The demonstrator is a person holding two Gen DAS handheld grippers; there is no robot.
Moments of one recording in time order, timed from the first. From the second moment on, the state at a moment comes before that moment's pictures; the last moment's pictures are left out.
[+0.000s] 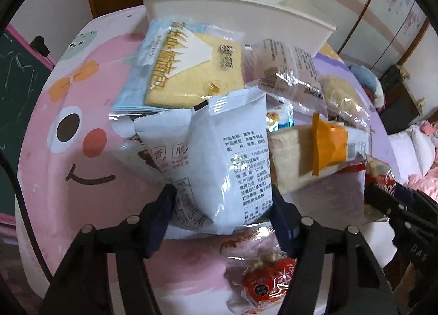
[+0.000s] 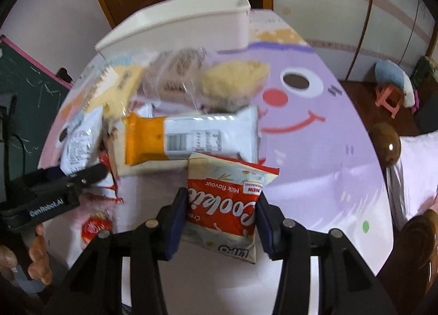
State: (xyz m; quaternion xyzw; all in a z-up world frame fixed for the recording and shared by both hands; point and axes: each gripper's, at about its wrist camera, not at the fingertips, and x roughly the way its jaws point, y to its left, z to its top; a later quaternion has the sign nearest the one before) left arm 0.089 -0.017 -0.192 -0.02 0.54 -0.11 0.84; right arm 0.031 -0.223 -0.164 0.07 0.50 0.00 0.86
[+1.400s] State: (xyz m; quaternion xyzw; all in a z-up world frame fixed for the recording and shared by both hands) left arm 0.084 0.007 -0.028 -0.02 0.36 -0.12 0.93; right arm 0.069 -0.205 -0.030 0.02 0.30 0.05 0.95
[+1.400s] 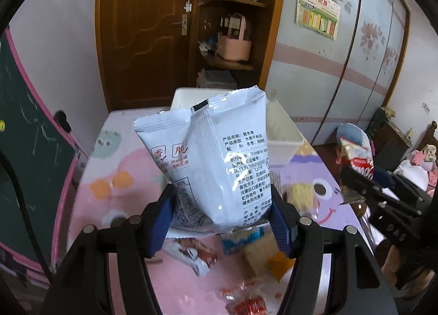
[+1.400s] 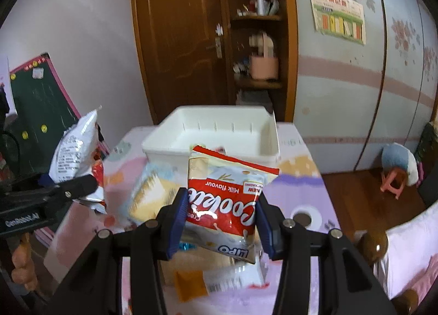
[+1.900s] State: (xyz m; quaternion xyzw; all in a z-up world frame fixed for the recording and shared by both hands) left arm 0.163 -0.012 0.066 0.06 0.29 -0.07 0.95; right arm 0.143 -0.204 0.075 0.00 0.21 0.06 0.98
